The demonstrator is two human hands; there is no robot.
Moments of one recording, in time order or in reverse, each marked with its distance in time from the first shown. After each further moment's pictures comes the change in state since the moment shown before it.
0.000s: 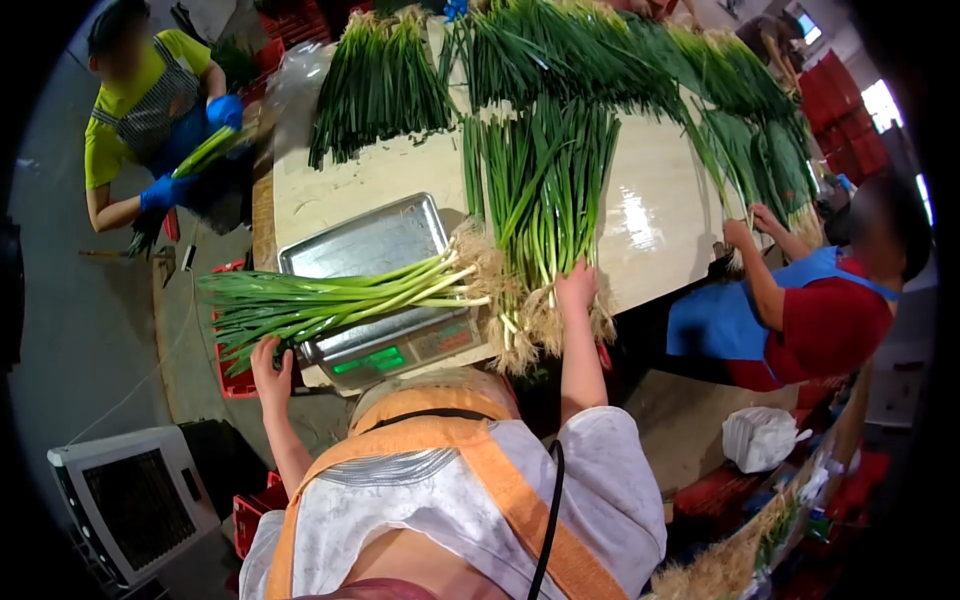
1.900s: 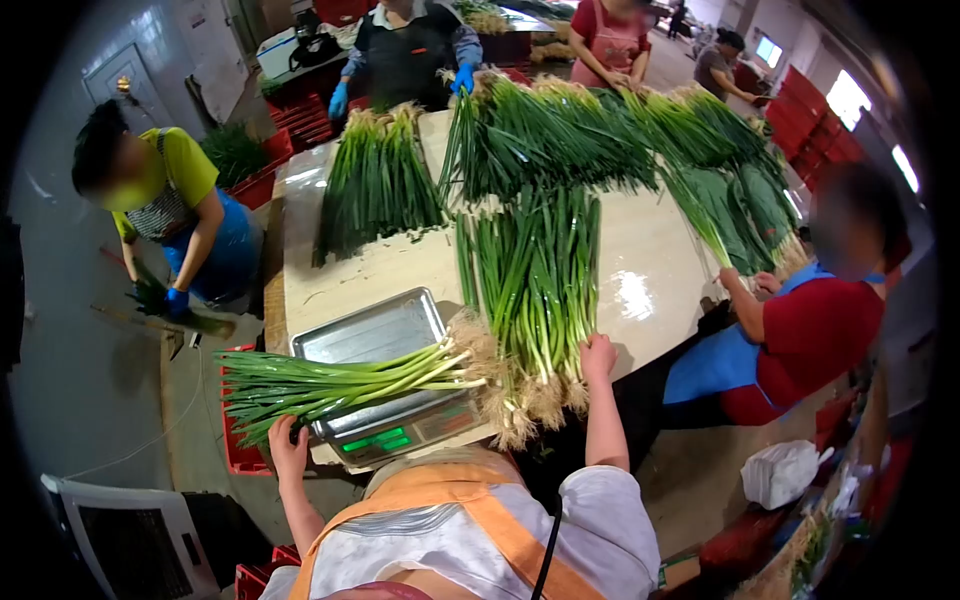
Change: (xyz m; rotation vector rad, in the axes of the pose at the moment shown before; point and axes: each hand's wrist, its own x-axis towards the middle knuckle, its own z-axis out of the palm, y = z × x) left_hand -0.006 0.002 0.006 -0.023 0.058 0.029; right_hand 0.036 0.069 -0.018 0.141 0.231 -0.171
